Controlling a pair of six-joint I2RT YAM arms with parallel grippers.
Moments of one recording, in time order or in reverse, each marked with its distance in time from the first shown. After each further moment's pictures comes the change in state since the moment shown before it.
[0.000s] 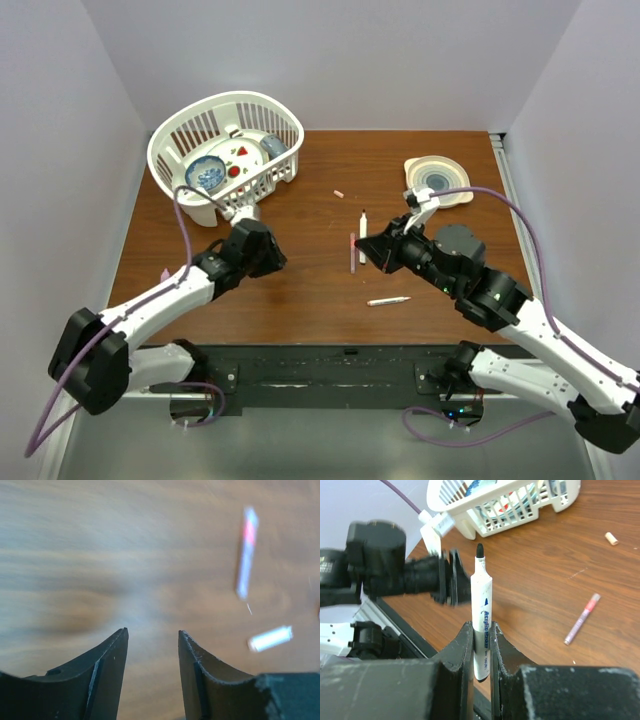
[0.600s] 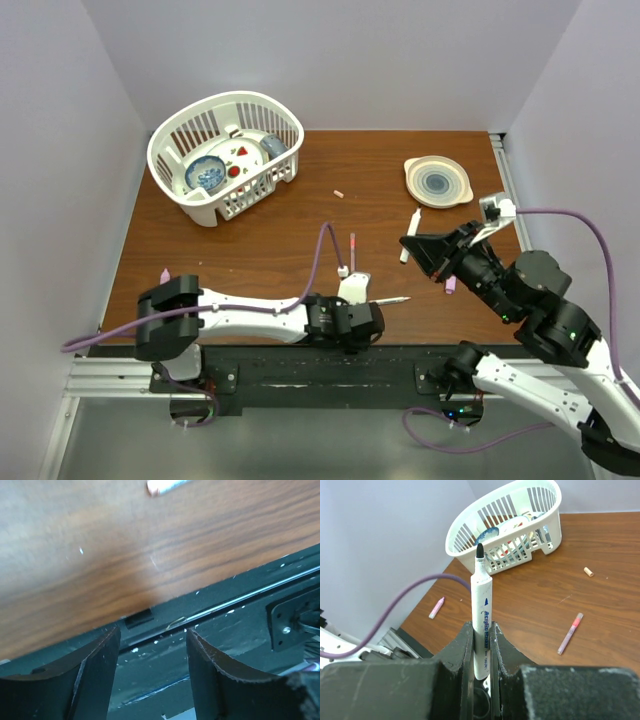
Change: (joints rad) left arm -0.779 0.473 0.407 -0.233 -0.206 -0.299; right arm 0.000 -0.229 0.121 -0.174 0.093 0.014
